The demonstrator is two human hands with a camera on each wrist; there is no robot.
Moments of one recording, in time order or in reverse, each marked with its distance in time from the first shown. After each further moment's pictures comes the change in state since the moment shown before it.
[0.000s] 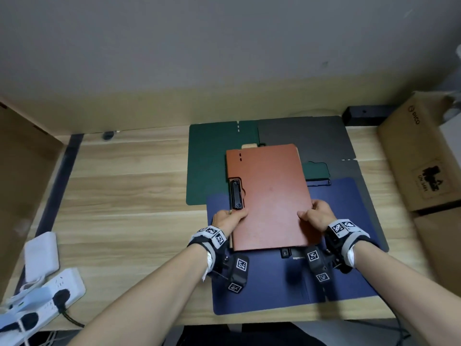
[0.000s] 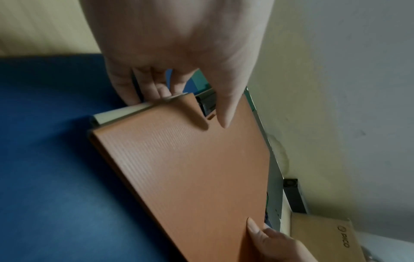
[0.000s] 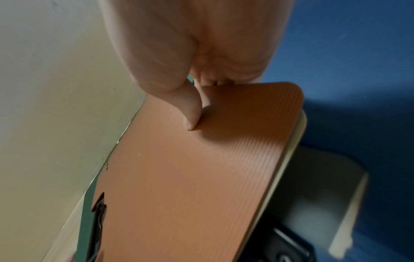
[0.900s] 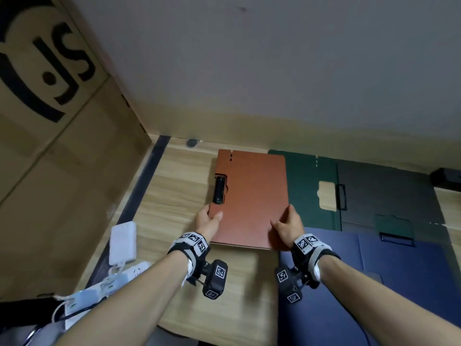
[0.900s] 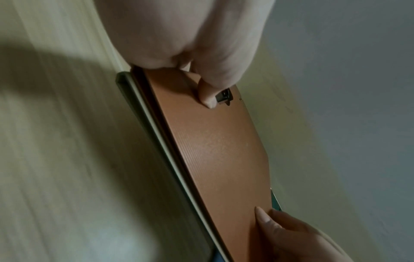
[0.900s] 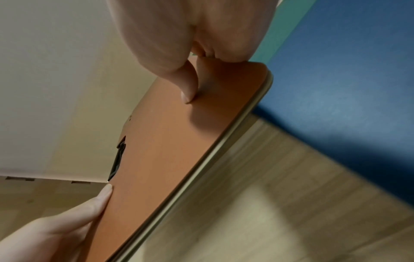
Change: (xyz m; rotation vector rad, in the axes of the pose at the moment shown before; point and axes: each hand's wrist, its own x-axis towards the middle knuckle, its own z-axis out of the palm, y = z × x) left_hand 0.014 -0.035 -0.256 -0.238 0.274 0.080; right_hand -0.056 -0.173 0.235 -0.171 -0.060 -0.314
